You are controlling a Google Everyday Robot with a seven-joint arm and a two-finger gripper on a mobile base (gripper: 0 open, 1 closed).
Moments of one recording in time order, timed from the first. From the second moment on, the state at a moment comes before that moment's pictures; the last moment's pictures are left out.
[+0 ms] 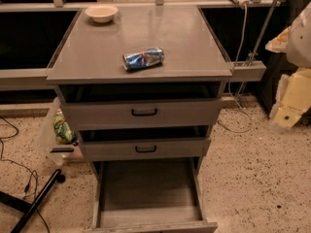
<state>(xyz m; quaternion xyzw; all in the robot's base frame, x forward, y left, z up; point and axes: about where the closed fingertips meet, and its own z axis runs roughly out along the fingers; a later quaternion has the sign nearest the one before) 0.438 -0.216 0.977 -0.60 0.78 -0.04 0.16</state>
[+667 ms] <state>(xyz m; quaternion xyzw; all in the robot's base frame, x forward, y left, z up) 0.453 -0.212 0.980 -0.60 0.78 -0.04 0.17</state>
